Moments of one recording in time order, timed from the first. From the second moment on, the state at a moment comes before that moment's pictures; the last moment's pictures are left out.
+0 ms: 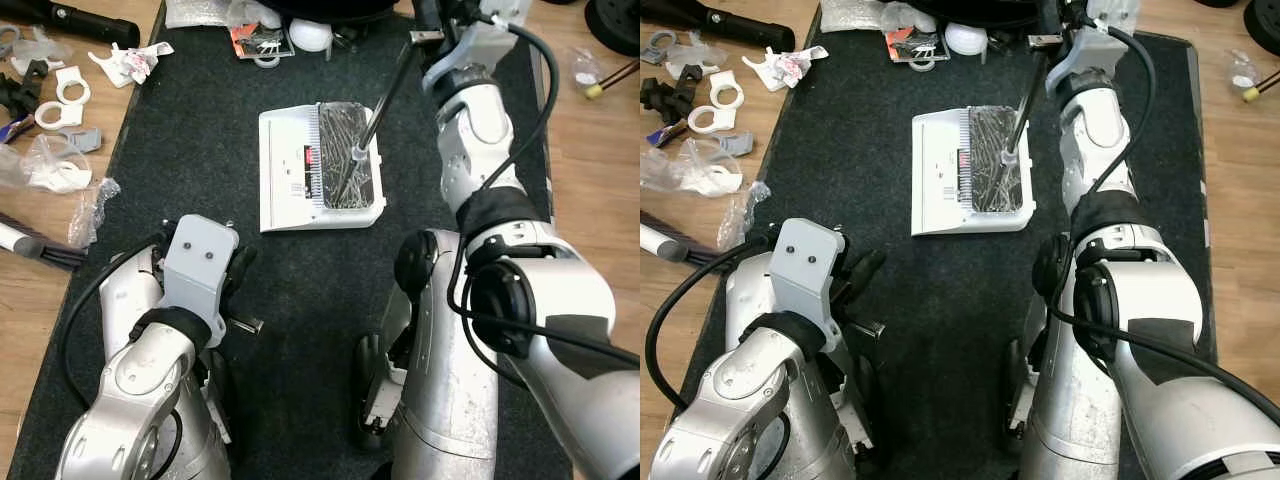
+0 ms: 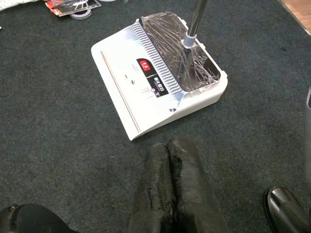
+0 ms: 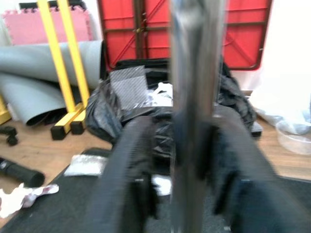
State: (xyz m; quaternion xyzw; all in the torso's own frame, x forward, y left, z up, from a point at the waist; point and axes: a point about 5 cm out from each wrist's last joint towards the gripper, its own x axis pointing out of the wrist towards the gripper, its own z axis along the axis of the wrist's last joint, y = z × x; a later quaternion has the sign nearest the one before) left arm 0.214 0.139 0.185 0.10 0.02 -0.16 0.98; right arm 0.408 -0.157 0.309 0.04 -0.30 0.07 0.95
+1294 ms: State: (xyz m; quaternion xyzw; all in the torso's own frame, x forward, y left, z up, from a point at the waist) left arm 0.266 0.123 0.172 0.10 -0.01 -0.16 0.98; right arm 0.296 -0.174 0.191 0.03 -0.18 0.13 0.97
